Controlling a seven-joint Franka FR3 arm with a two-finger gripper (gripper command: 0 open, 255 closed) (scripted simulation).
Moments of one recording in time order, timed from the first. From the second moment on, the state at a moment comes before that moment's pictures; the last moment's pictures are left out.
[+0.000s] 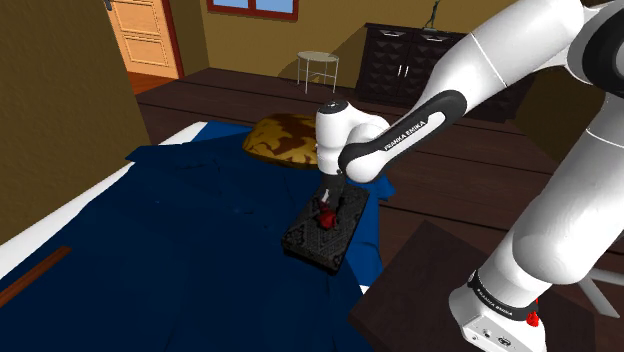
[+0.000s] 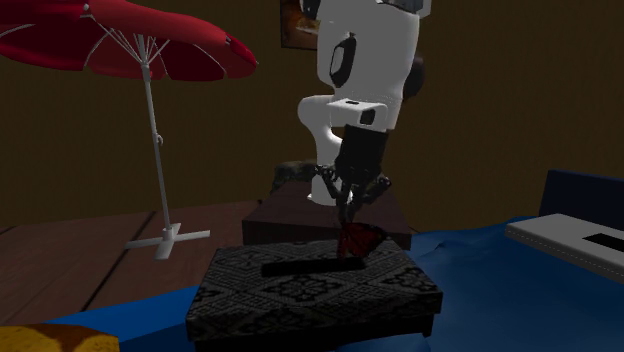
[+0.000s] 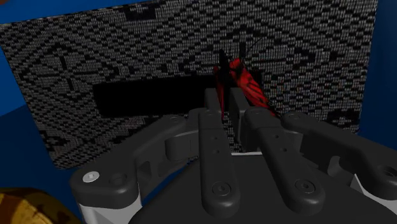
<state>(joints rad) -0.08 0.04 0.31 -2.42 -0.27 2.36 0.24</state>
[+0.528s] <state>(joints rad) -0.14 0.08 0.24 -2.44 -0.33 2.46 0.16</state>
